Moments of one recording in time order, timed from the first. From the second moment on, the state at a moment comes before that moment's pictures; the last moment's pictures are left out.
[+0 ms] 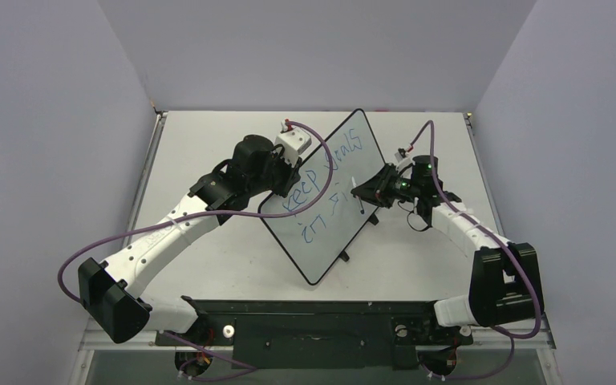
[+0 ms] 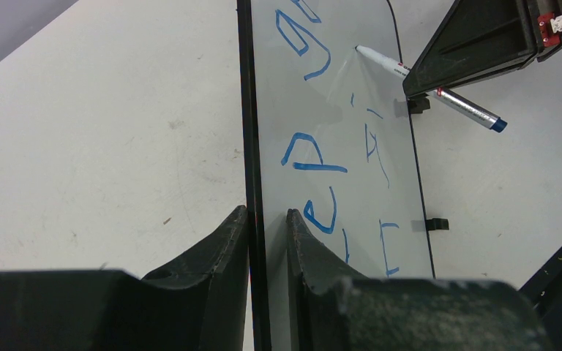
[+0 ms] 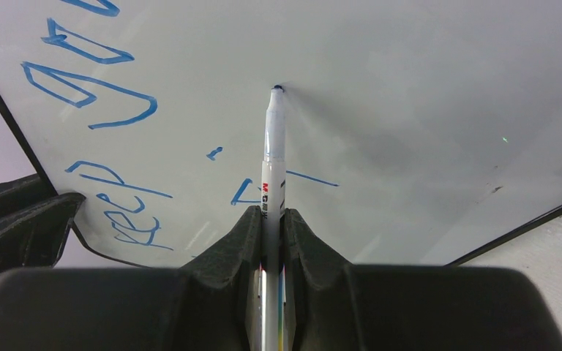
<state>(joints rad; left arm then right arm) -0.71 1.33 1.28 -0.44 0.01 0.04 0.16 1.39 0.79 0.00 -0.74 0.93</state>
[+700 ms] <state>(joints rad) -0.71 1.33 1.28 -0.44 0.01 0.04 0.22 1.38 0.80 -0.05 -0.74 0.88</state>
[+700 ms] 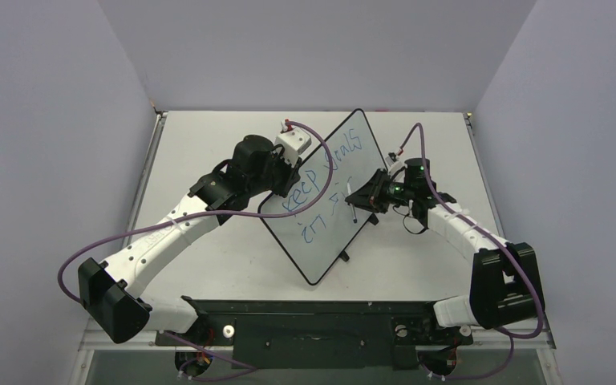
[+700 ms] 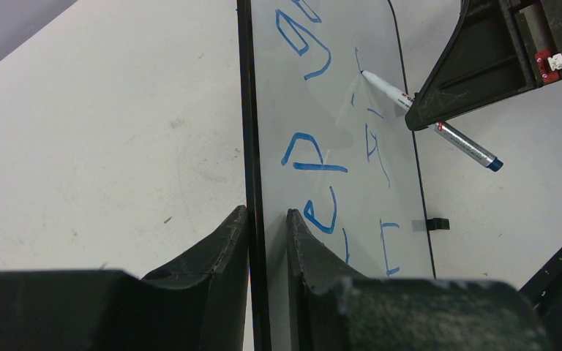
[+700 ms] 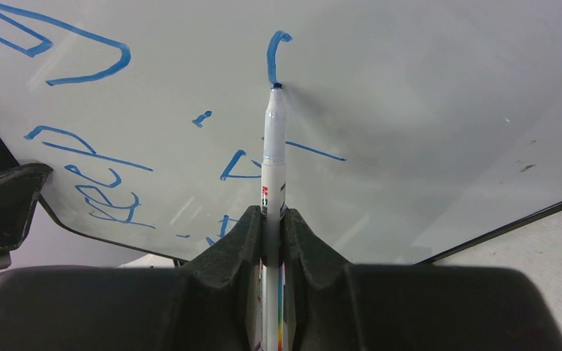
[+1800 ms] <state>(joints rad) -0.72 1.33 1.28 -0.44 0.01 0.04 0.20 1.42 0.87 -0.08 -0.74 0.87</state>
